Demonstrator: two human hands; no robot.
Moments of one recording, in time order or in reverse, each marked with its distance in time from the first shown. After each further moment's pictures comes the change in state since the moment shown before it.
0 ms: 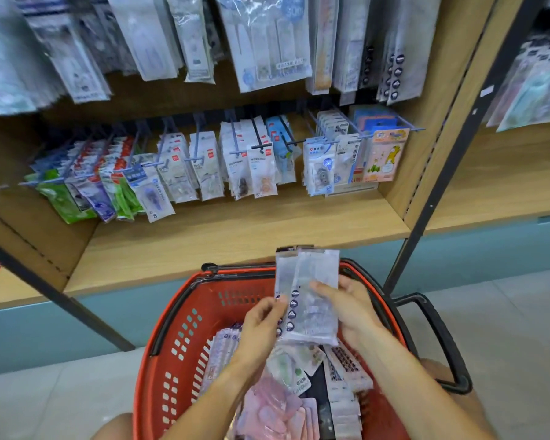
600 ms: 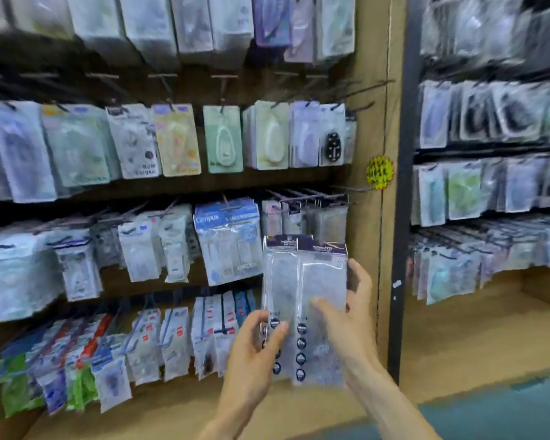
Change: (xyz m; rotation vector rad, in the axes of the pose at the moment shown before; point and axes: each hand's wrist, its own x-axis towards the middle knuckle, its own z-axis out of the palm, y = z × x) left_hand 0.046 0.247 0.106 0.197 0.050 0.583; right_hand -0.031 -0.263 -0.030 0.078 0.083 -0.871
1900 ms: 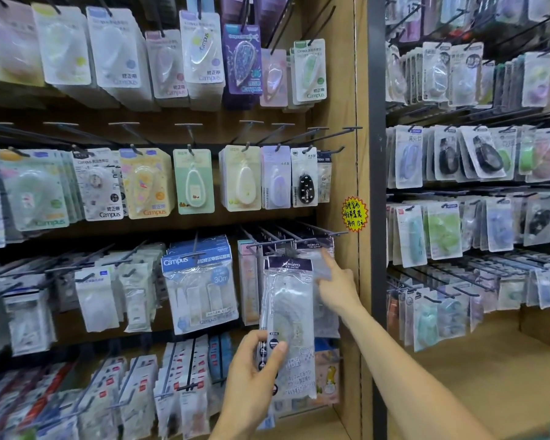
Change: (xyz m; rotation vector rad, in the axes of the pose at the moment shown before) left_hand 0.054 0.029 0.061 0.046 -0.004 0.096; right_hand 0.196 -0.008 -0.033 -0.618 -0.098 0.043
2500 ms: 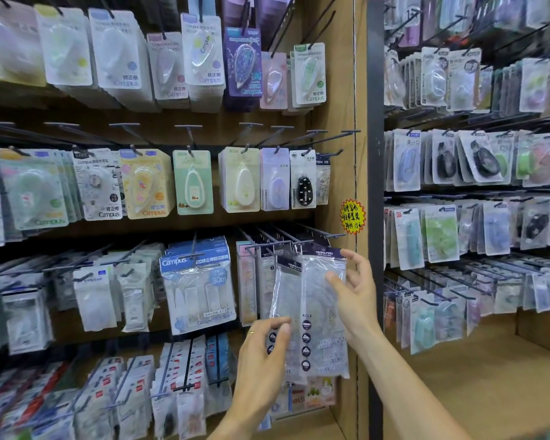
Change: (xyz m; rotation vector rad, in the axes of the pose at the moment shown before) left_hand 0.008 0.025 0.019 0.095 0.038 0.081; right_hand -0.055 -0.007 -0.017 0.635 0.197 -0.178
